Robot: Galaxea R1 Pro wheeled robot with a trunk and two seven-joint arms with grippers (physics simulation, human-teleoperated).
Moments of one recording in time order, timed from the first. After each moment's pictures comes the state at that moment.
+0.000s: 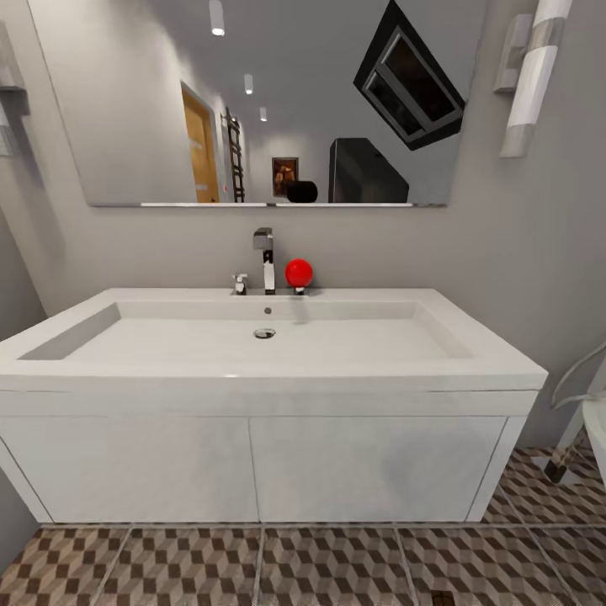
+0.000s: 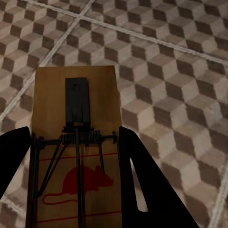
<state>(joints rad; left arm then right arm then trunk) -0.32 -0.03 -0.77 -0.10 1.00 -0.53 0.40 -0.38 -0.02 0.28 0.07 -0.11 -0.42 -0.16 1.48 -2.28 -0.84</state>
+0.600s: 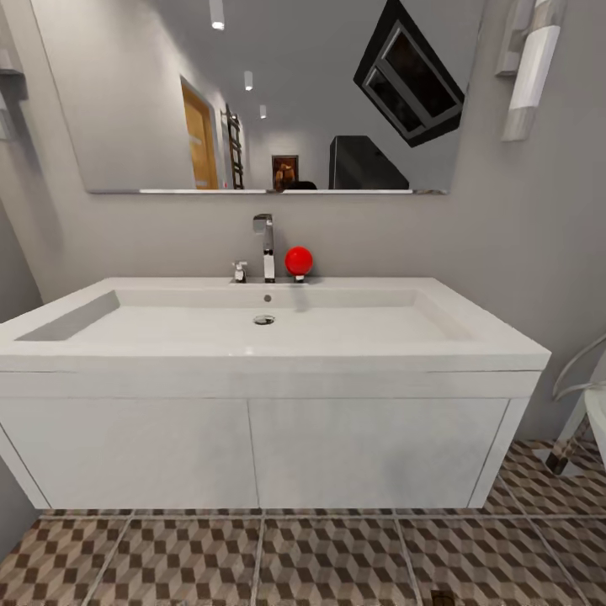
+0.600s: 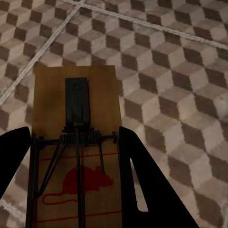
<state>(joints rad) -0.32 -0.03 -0.77 -0.10 1.00 -0.54 0.40 -0.38 -0.02 0.28 0.07 -0.11 -0.42 -0.16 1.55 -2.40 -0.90</state>
